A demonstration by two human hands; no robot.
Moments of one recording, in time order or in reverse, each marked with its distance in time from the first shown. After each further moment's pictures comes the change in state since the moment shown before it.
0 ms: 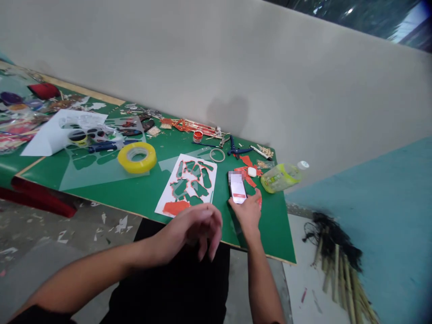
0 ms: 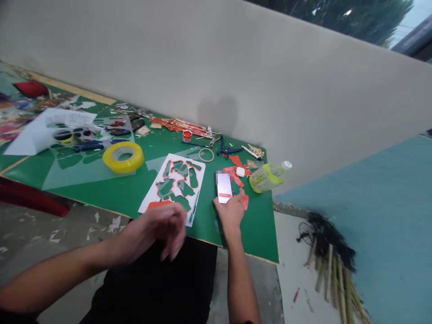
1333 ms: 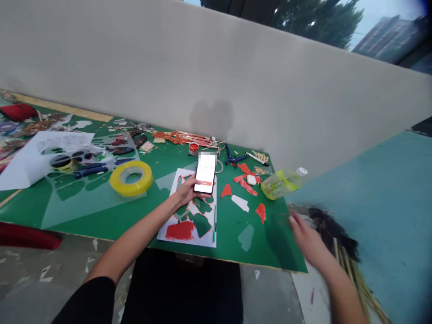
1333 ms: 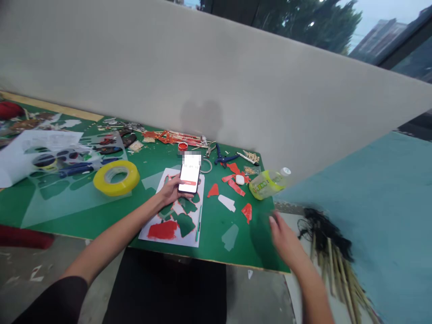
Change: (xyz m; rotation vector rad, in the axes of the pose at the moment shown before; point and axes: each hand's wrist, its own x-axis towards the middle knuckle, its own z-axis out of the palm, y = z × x) left_hand 0.194 -0.005 -0.181 -0.144 0.046 0.141; right_hand -0.076 -0.008 -0.206 0.525 -0.048 -0.318
